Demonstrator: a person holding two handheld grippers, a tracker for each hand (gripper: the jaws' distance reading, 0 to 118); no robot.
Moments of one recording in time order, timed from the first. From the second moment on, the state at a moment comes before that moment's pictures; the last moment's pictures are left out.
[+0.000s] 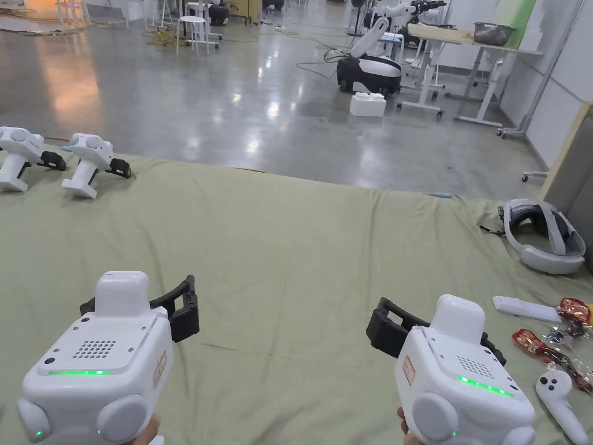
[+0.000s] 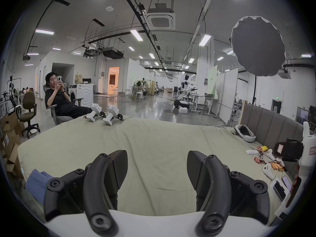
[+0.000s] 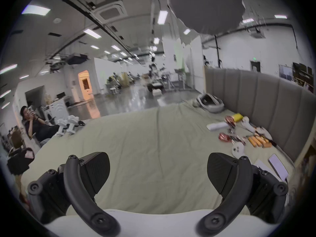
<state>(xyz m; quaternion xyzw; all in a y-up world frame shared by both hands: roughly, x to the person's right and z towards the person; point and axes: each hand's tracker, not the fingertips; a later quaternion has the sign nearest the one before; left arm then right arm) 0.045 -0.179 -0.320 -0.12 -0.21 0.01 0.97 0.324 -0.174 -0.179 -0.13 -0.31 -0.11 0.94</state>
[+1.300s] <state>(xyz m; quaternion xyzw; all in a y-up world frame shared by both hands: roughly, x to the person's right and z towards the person) 0.038 -0.179 -0.319 -0.10 -0.22 -0.01 0.97 0.307 -0.175 -0.179 -0.08 -0.30 -0.03 0.95</state>
